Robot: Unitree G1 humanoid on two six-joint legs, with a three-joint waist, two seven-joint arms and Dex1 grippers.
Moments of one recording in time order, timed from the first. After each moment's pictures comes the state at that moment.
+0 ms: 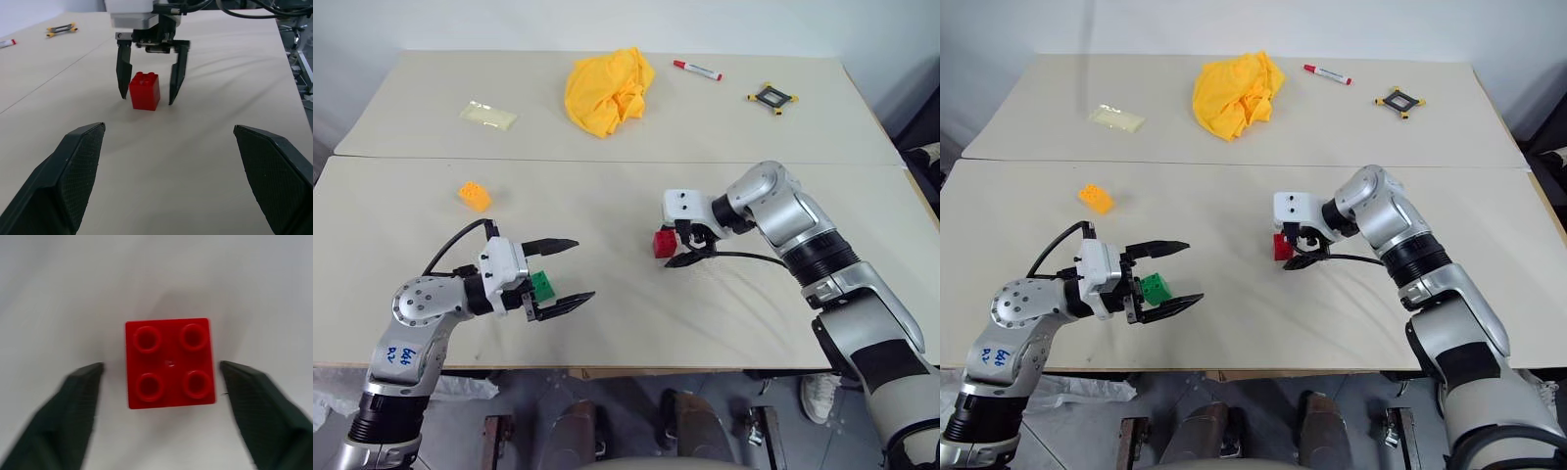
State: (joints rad) left arm -0.15 0.65 0.12 -0.26 -0.45 0.14 -0.95; right arm -1.04 -0.53 0.44 0.54 -0.09 0.22 1.37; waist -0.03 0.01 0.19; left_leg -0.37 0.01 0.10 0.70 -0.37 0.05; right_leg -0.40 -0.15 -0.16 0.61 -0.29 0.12
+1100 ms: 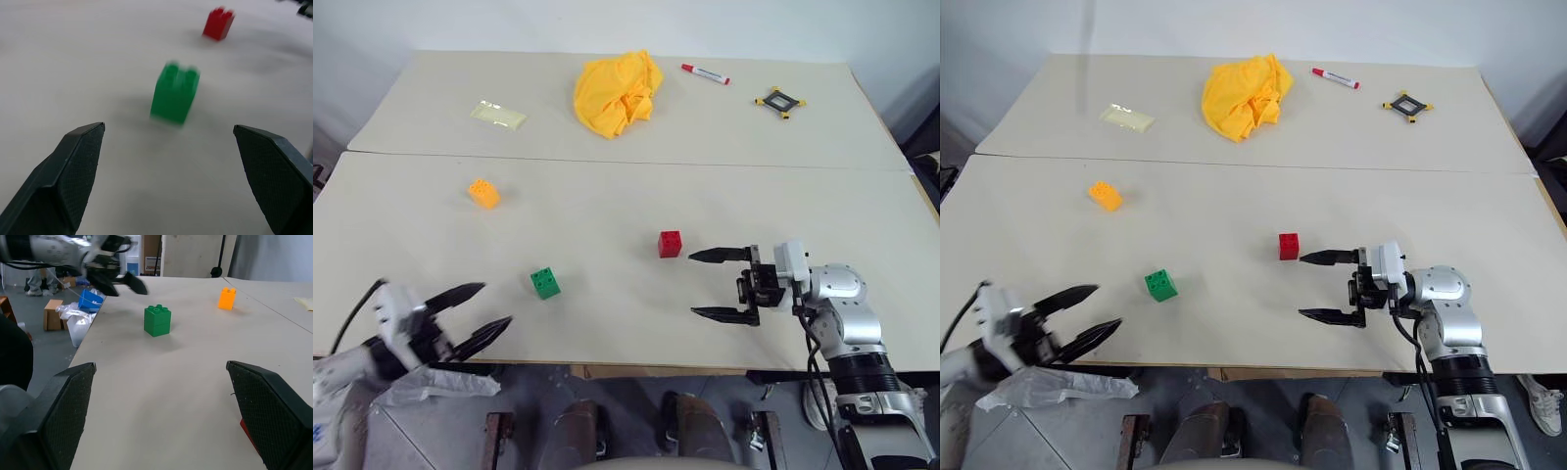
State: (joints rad) left arm 0.10 0.64 0.38 -0.13 -0.55 0.20 -1.00; right arm -0.36 -0.53 -0.02 0.17 0.51 -0.11 1.53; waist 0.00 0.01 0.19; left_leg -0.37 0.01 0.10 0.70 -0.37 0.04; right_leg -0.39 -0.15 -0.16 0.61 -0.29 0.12
